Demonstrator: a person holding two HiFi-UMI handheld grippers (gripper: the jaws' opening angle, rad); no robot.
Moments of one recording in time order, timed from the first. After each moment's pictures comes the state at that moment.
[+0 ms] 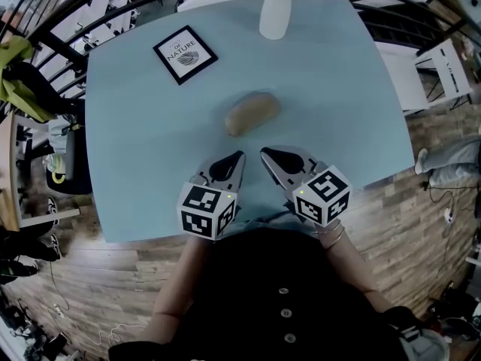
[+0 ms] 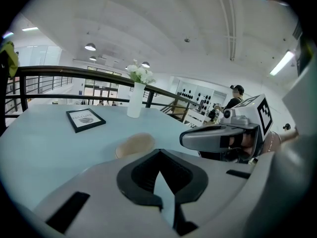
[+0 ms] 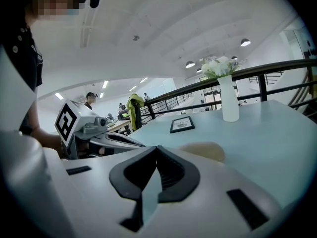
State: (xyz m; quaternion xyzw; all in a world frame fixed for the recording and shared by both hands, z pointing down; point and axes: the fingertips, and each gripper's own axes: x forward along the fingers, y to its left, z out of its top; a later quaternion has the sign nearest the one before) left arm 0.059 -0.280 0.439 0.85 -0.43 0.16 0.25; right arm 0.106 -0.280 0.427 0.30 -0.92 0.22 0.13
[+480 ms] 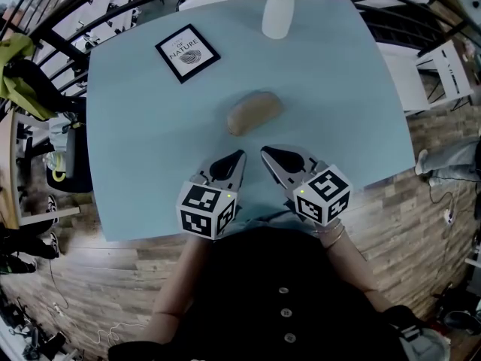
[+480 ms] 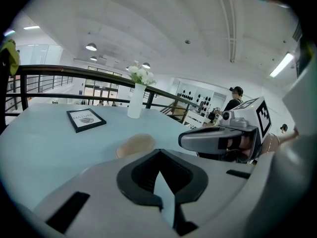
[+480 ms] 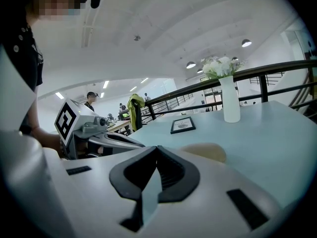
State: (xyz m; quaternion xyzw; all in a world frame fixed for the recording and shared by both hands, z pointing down) left arm 0.057 -0.279 0.435 0.85 -0.43 0.16 0.26; right arm 0.103 -0.281 0.426 0.29 -0.92 0.22 0.13
